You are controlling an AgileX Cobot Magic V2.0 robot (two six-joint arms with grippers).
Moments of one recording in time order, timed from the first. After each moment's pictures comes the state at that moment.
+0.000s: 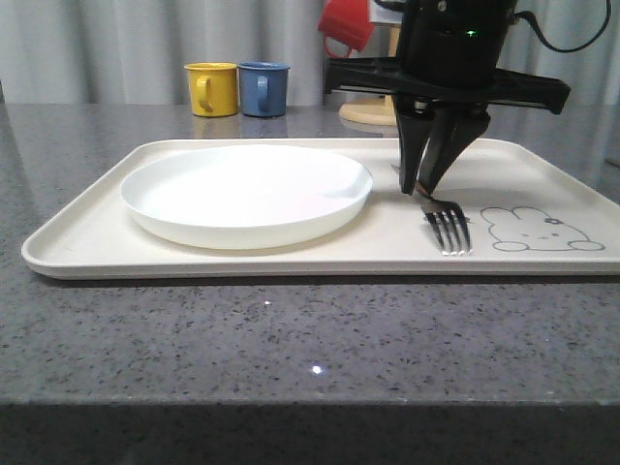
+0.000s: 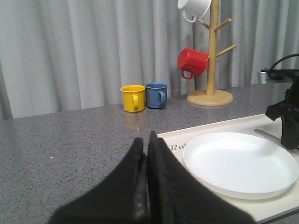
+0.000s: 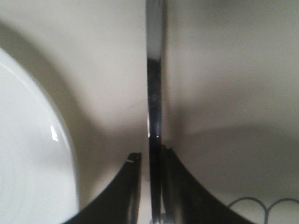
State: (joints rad) left arm -0.25 -0.01 -0.35 -0.18 0.37 0.21; right arm 0.48 1.81 -1.49 -0.01 1.01 0.56
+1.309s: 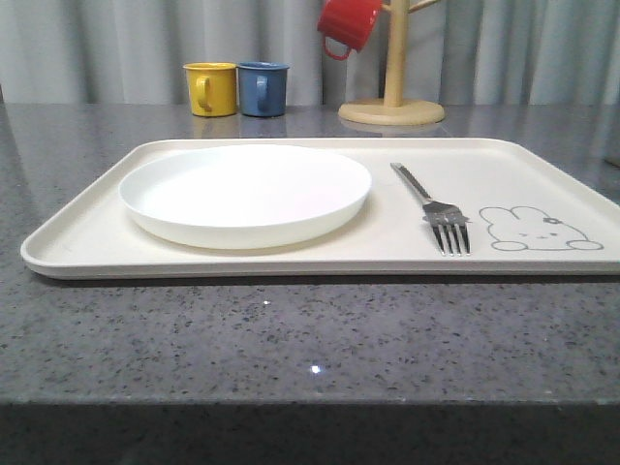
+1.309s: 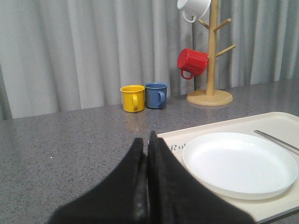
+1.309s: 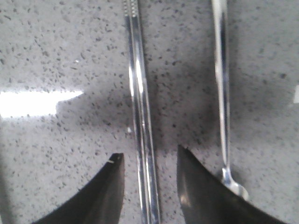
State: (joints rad) left arm -0.25 -0.01 -0.35 -0.18 0.37 0.21; right arm -0.04 1.72 -1.44 -0.07 1.23 0.04
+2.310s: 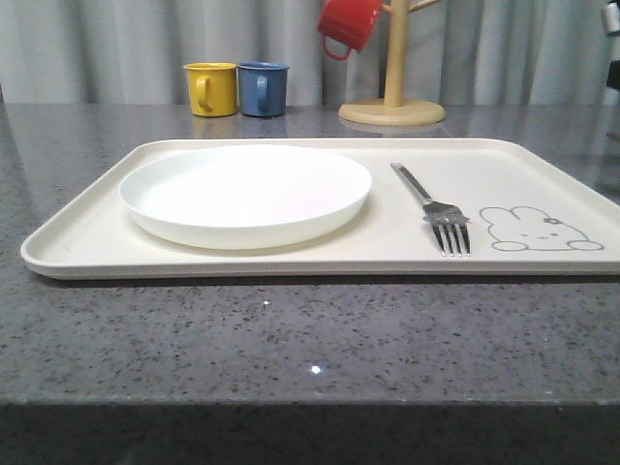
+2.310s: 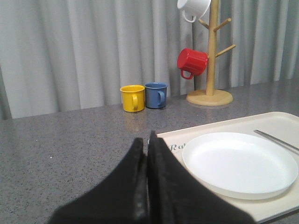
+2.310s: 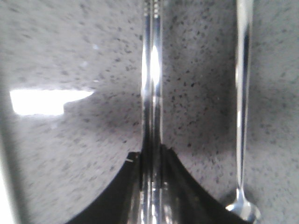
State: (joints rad) left arm -0.25 -0.01 -0.35 -0.18 0.37 0.21; right arm -0.04 1.73 -1.48 -0.02 1.22 0.01
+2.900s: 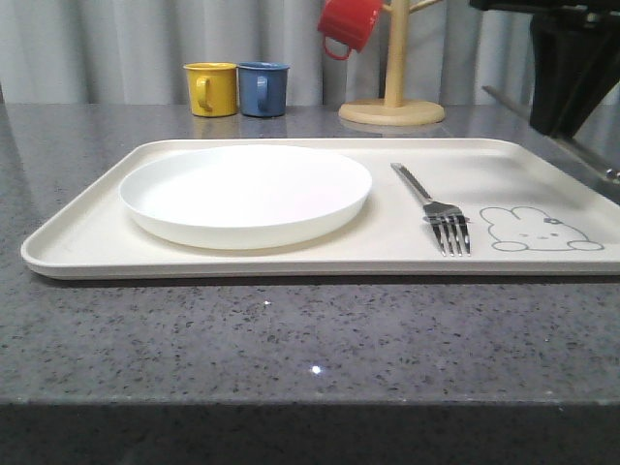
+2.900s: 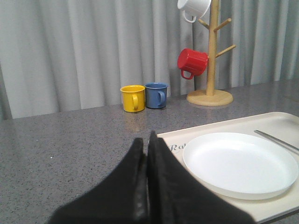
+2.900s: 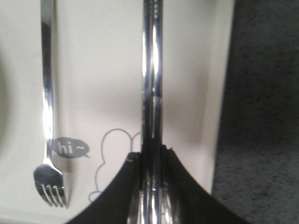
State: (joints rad) left arm -0.25 -0.01 -0.35 -0.18 0.37 0.21; right arm 0.23 1.68 -1.49 0.11 1.23 0.20
